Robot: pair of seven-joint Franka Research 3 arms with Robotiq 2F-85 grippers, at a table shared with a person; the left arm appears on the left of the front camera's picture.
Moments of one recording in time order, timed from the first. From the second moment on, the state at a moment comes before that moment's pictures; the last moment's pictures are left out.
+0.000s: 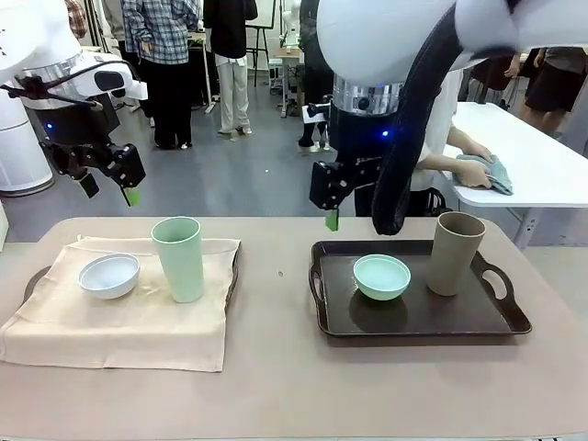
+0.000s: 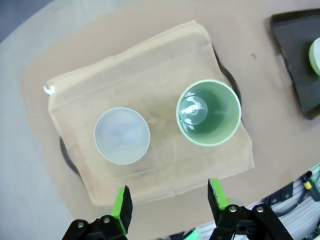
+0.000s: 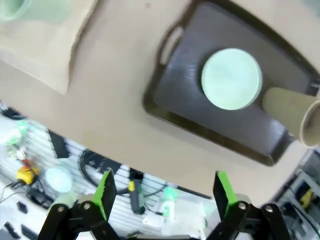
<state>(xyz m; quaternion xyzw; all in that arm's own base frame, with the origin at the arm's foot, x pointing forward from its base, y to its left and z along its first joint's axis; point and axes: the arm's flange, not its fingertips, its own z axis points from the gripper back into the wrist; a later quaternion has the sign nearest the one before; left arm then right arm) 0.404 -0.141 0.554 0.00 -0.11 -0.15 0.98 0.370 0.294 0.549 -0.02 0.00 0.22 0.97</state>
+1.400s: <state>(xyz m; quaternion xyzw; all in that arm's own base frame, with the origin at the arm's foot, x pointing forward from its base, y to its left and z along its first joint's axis) 0.410 -0.129 0.545 -0.01 -0.10 -0.13 0.99 0.377 0.267 0.559 0.00 -0.02 0.19 0.98</state>
